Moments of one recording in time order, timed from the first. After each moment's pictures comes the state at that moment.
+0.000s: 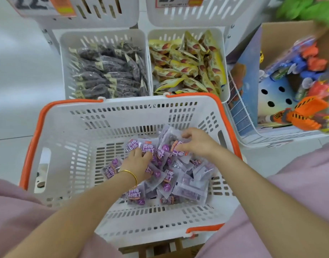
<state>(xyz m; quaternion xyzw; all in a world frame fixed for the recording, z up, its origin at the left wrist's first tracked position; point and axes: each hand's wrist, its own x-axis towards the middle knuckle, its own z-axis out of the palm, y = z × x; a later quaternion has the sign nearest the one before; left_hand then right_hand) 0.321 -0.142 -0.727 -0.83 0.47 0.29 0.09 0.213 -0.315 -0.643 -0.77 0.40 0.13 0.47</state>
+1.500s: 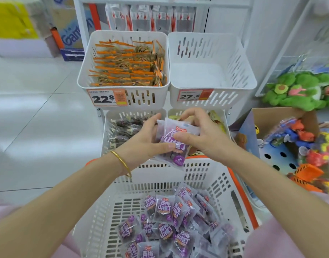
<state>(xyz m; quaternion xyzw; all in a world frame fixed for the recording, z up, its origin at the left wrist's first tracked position) 0.391 -0.171 -0.485 -0.62 0.34 0.41 -0.57 0.272 -0.309 -0.464 -0.83 0.15 -0.14 0.52</state>
